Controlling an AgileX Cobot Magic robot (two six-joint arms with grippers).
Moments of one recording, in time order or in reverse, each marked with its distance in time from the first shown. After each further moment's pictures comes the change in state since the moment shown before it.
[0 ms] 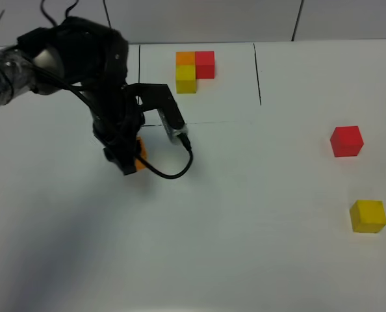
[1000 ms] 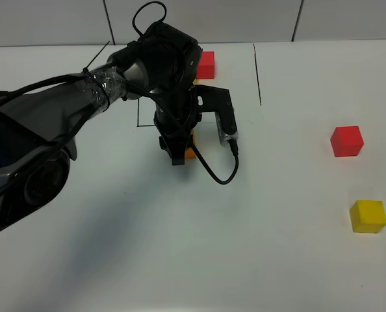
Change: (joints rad) left arm -0.106 0.302 -0.403 0.027 0.061 0.084; right arm 0.000 0.000 0.000 0.000 -0.001 0.000
